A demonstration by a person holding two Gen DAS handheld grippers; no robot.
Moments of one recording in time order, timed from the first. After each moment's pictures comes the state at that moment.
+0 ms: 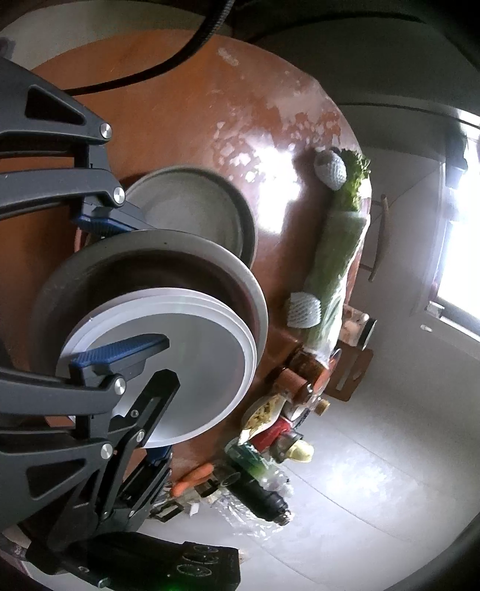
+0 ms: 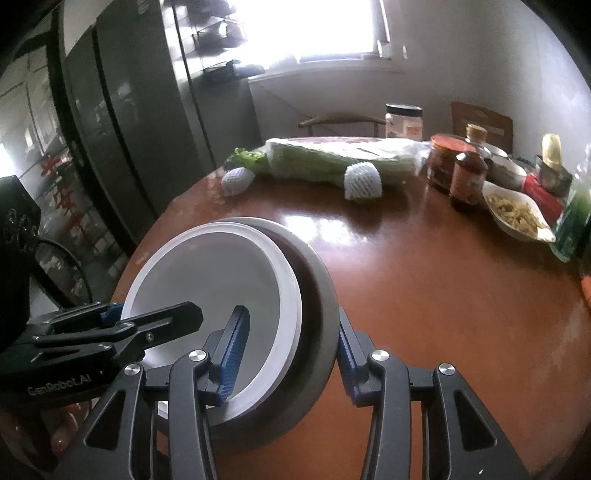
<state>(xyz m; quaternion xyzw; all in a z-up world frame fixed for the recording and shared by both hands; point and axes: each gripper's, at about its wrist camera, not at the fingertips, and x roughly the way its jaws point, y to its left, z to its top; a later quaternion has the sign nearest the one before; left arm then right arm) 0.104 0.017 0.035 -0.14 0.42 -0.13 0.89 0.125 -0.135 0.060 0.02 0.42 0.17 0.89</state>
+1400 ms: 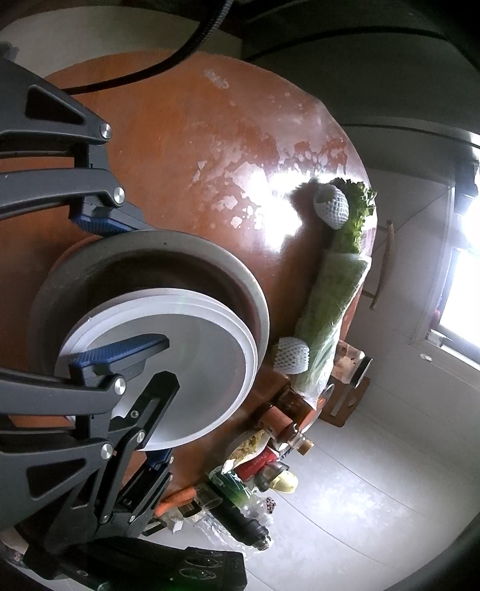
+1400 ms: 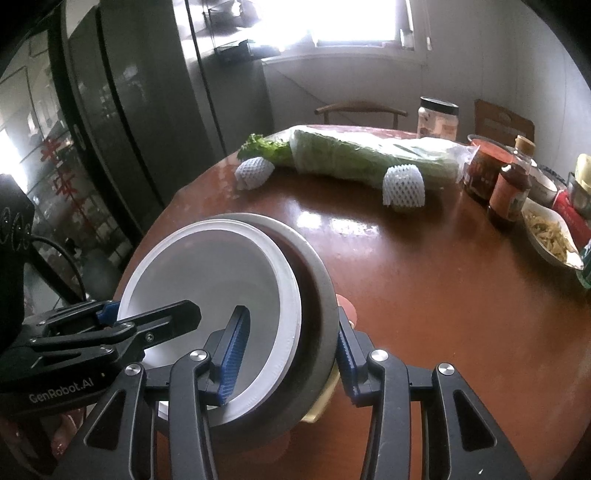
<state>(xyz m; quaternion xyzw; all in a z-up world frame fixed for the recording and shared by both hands) 0.138 0.059 0.022 -0.15 0.44 -0.10 0.88 0.174 -0.086 0.047 0.01 0.45 0.19 0.87</state>
